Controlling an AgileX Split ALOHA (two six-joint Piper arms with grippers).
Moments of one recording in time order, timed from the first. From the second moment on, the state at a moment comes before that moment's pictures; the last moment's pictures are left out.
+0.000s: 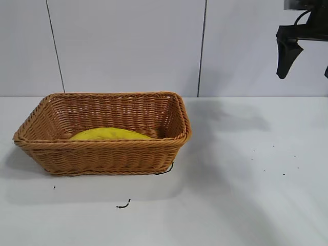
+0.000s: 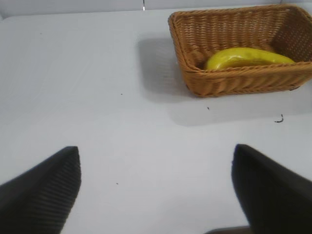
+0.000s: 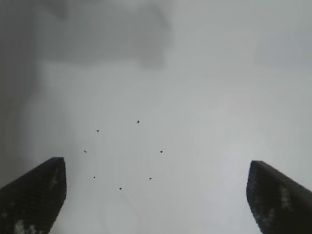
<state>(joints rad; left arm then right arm) -0.04 -0.01 -0.50 -0.02 1.07 0.03 -0.06 2.01 -1.77 0.07 1.22 -0.07</state>
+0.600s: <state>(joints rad) -0.04 -0.01 -0.50 -0.02 1.07 0.03 -0.06 1.27 -0.98 0.08 1.22 -0.06</state>
